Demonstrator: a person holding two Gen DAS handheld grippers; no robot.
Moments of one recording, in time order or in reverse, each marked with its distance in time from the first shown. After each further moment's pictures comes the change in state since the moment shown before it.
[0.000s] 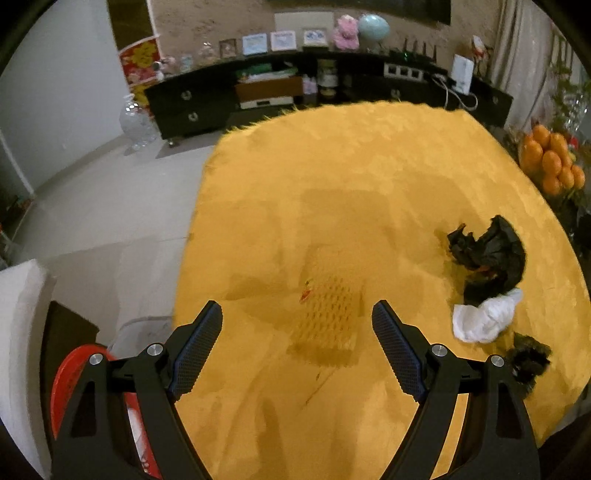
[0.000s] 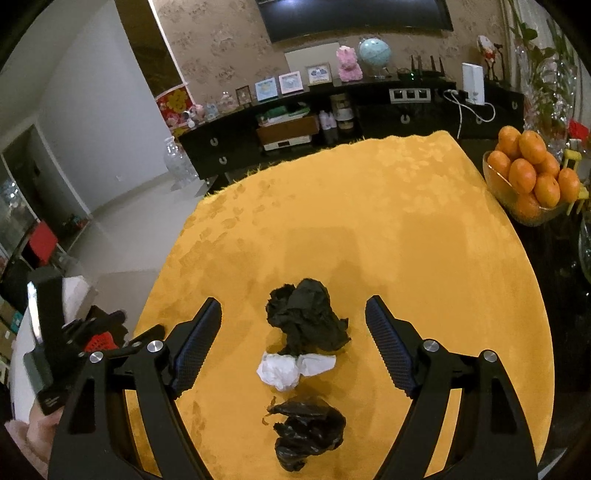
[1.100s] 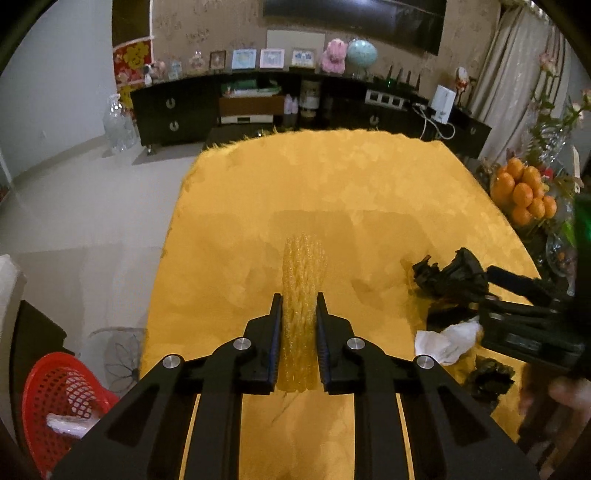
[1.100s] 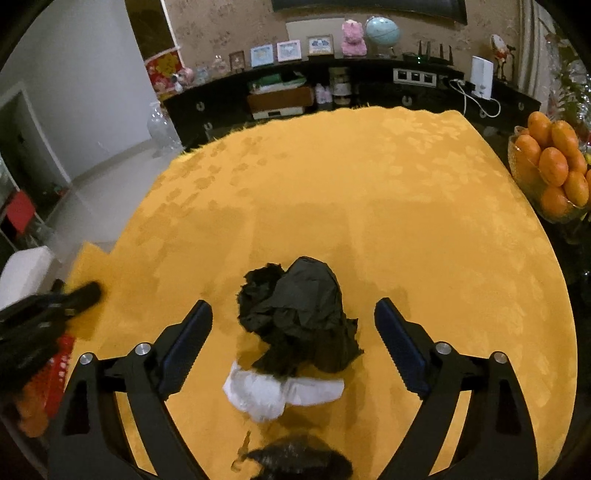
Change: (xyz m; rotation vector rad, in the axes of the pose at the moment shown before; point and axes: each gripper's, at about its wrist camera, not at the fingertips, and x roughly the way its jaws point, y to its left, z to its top) left arm -0.022 0.007 0.000 -0.062 -0.100 -0.136; right arm 0.087 0.008 -0.011 -0.075 0.100 -0.095
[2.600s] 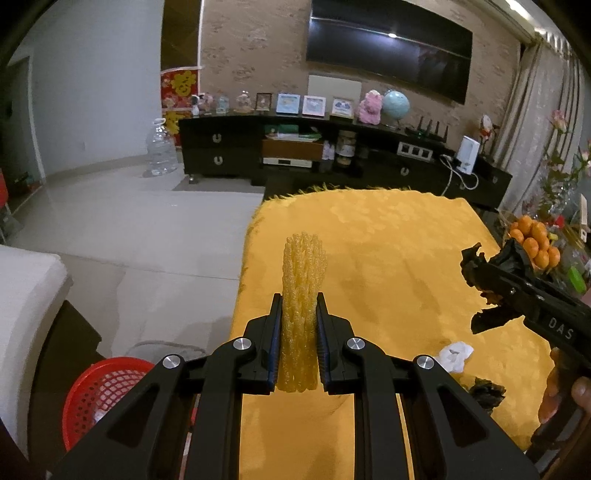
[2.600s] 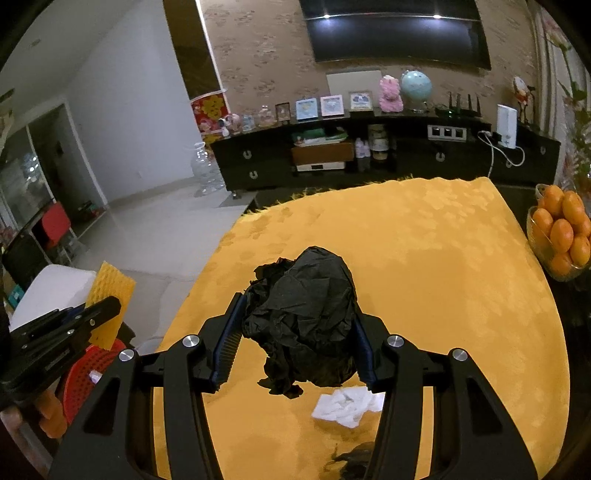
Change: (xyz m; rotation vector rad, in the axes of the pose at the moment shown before) left arm -0.077 0.048 0.007 -0.097 -0.164 0.098; right arm -0.083 0.056 0.027 -0.064 -0.205 0.145
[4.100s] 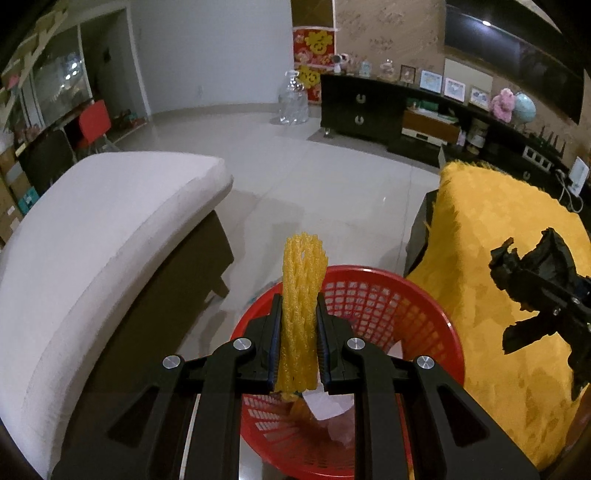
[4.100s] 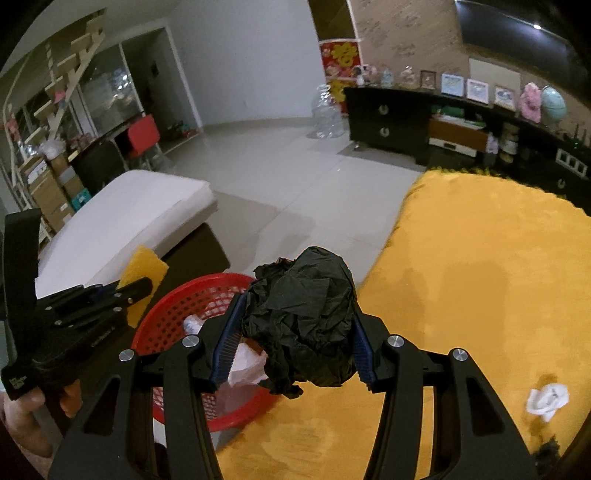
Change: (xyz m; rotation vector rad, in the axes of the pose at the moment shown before) left arm -0.049 0.183 -0.081 -0.222 0.143 0.392; right arm 0.061 0.212 -0.051 -0.279 0.204 0.326
